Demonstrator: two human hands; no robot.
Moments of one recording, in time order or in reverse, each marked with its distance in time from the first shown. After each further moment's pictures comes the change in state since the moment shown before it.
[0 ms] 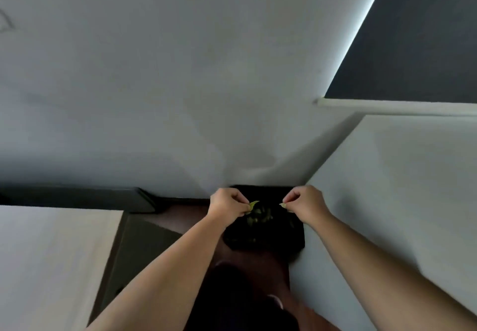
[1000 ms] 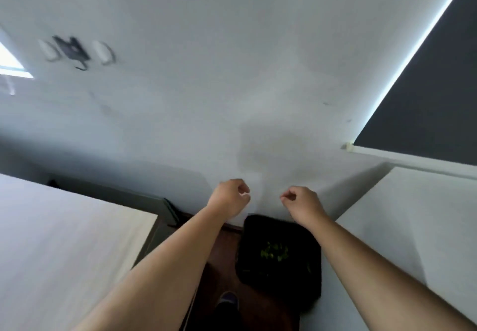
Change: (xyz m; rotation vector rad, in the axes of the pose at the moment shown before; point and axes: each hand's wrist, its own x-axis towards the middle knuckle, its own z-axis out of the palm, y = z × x) left_hand -0.019 0.053 -0.074 0.339 0.209 0.175; right_hand 0.011 -0.088 -0.005 -0.103 -0.047 -0.308
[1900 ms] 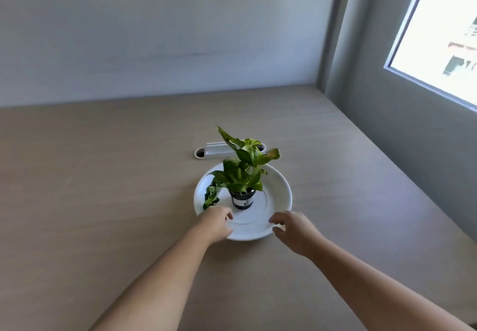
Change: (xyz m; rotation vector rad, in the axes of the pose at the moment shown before) left_hand -0.588 -0.468 -0.164 -0.109 0.581 -0.858; right_hand -0.451 -0.330 0.406 -0.557 -0.788 -1.255
